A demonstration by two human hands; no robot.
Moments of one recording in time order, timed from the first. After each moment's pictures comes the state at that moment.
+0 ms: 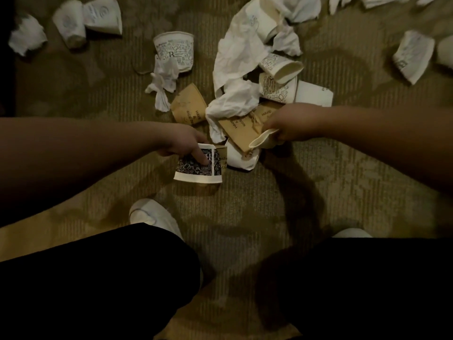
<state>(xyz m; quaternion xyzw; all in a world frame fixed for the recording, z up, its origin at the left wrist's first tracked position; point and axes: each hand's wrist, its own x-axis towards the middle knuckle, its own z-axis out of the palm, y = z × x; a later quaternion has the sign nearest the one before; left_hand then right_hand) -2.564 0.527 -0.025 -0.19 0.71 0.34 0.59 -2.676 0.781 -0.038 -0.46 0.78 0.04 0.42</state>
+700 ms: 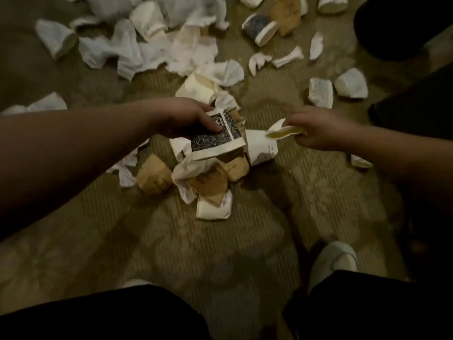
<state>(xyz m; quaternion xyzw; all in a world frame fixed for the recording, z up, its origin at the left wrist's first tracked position) -2.736 0.580 0.043 -0.09 0.67 0.52 0.52 -2.707 0.888 0.056 -0.23 0.93 -0.08 0.26</state>
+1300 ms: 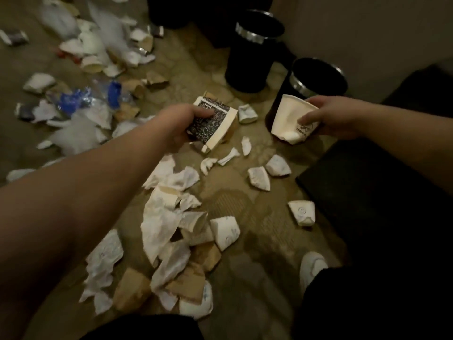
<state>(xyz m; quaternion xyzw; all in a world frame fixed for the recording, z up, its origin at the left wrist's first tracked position) -2.878 0.666 0.201 -0.09 0.65 0.68 0.32 -2.804 0.969 0.276 0.24 0.84 -0.44 0.20</state>
